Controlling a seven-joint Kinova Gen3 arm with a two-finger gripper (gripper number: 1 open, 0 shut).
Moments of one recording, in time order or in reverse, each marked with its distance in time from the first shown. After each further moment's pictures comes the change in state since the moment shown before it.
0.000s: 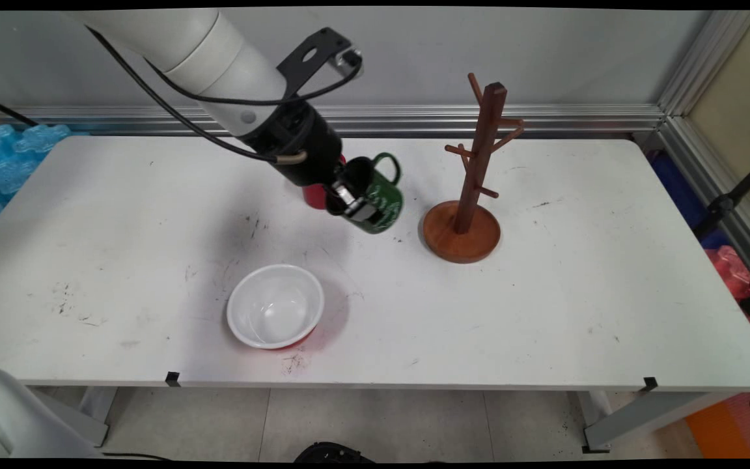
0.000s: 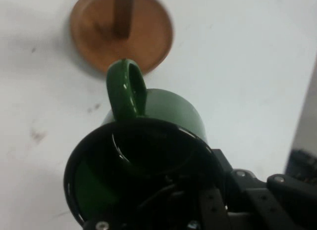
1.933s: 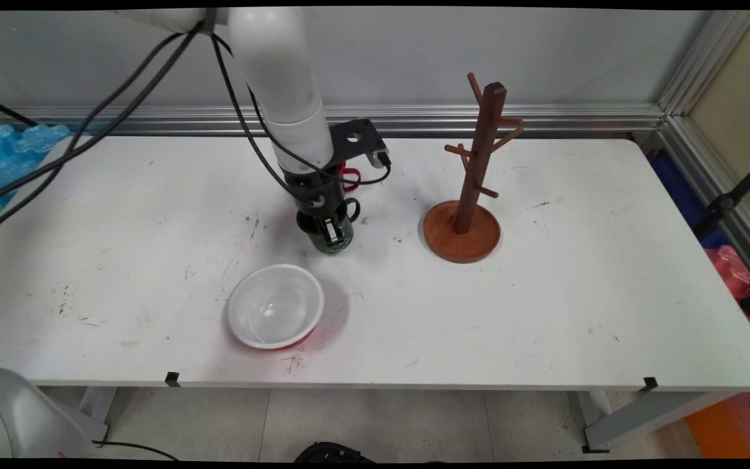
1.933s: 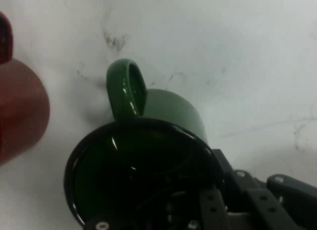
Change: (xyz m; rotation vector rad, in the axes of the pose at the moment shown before) arm 0.018 -0.057 0.131 0.182 -0.433 0.113
